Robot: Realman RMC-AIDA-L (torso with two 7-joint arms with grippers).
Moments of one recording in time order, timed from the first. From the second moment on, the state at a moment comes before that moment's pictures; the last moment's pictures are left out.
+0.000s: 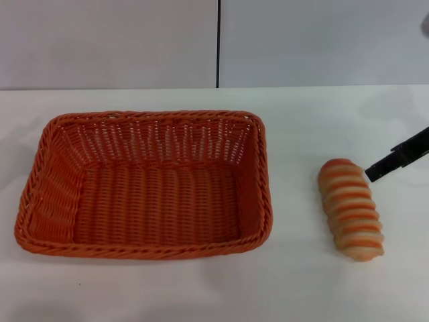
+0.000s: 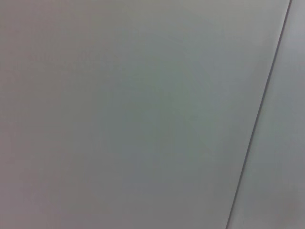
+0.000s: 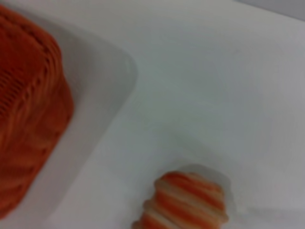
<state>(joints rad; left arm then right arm) -0.16 -2.05 0.48 0.95 1.60 1.62 -1.53 0.78 2.02 -0.92 -0.99 -2.74 -1.65 2.42</state>
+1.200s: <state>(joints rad) -0.18 -2.06 0.48 0.90 1.60 1.63 -1.55 0.73 2.05 -0.96 -0.94 -2.62 -1.47 2.17</state>
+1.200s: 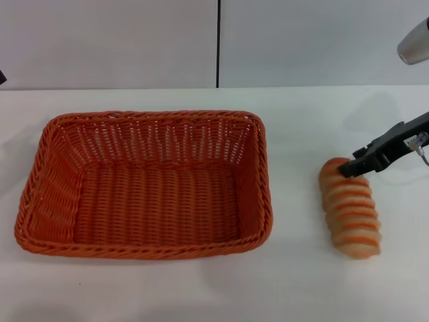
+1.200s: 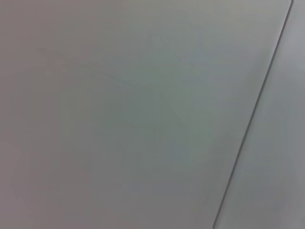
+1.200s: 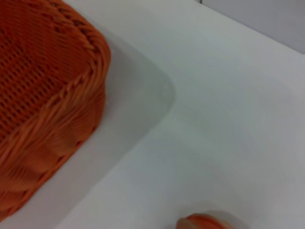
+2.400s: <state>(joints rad) -0.19 -2.06 0.48 0.87 1.59 1.65 -1.58 0.67 2.06 -0.90 -1.03 -2.60 -1.43 2.16</state>
